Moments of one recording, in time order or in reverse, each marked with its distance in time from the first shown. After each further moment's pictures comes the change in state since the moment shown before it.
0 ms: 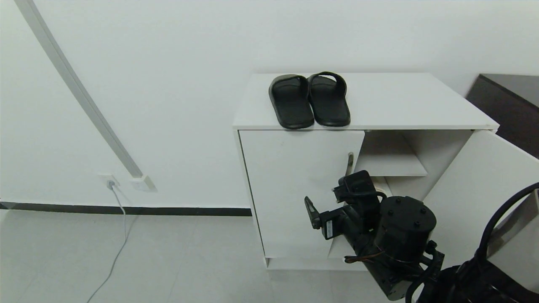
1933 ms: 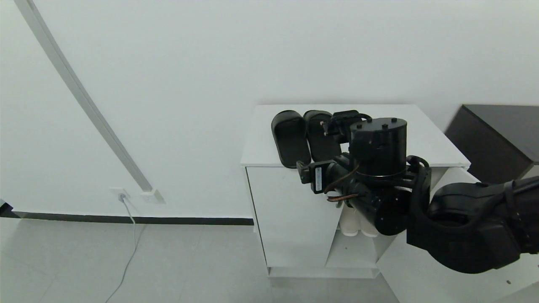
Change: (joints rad) left arm 0.000 0.000 0.000 0.000 0.000 0.003; right arm 0.001 -0.141 -0.514 0.854 -0.052 0.216
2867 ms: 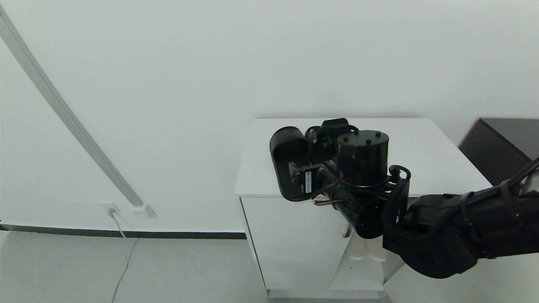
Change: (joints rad) left arm 0.000 0.000 0.000 0.000 0.000 -0.002; right arm -0.003 0.088 0.010 -0.155 0.000 -0.020
